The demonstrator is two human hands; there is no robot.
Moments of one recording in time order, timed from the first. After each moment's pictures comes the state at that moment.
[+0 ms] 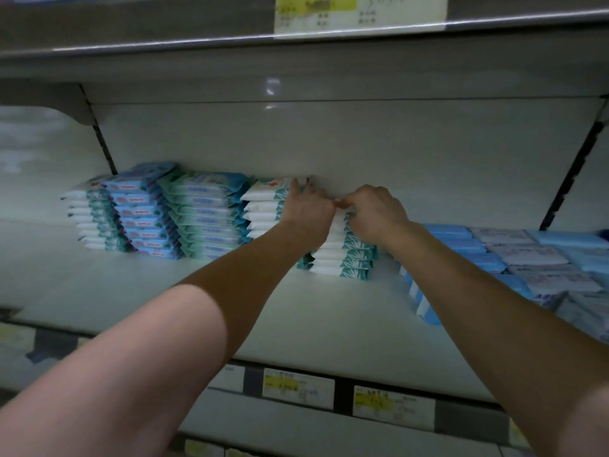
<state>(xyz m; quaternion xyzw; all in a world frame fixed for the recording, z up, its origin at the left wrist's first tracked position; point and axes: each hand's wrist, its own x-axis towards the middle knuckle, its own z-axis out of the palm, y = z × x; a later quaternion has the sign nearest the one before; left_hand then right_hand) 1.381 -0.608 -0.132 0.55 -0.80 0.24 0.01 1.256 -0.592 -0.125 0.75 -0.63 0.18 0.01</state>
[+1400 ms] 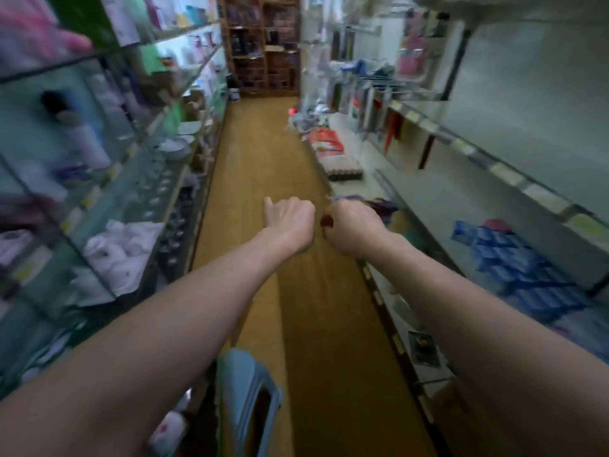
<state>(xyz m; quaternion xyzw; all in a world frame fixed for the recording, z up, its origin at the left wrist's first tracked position) 1.937 -0.018 -0.211 0.97 -0.24 0.04 0.00 1.878 -0.111 -0.198 0.99 -0.09 0.05 -0.11</state>
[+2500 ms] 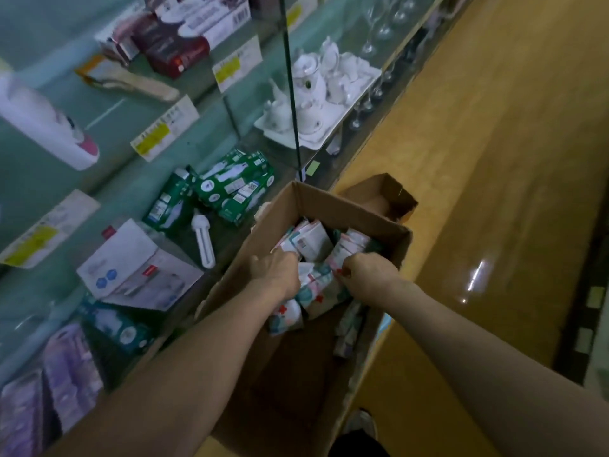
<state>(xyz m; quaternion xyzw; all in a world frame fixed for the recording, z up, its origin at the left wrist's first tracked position) 1.985 0.301 -0.516 0.93 0.19 -0.32 0.08 2.038 0.154 -0.498 0.90 0.26 -0.35 -0.04</state>
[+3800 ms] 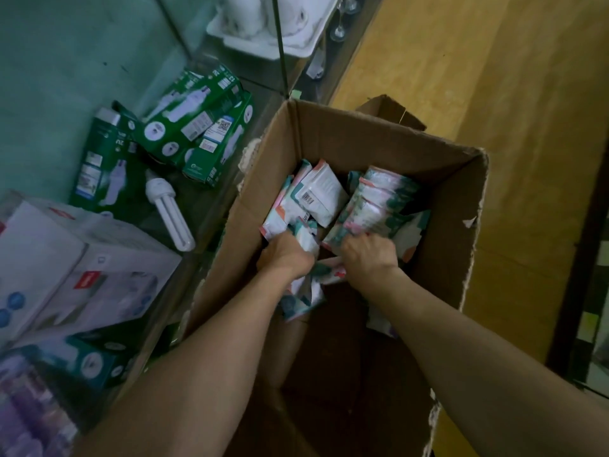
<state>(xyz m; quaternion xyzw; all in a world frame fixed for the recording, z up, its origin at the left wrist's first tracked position) 1.990 0.335 -0.653 0.84 0.32 -0.35 0.26 2.016 0.214 -0.630 0.91 0.19 -0.34 0.09</state>
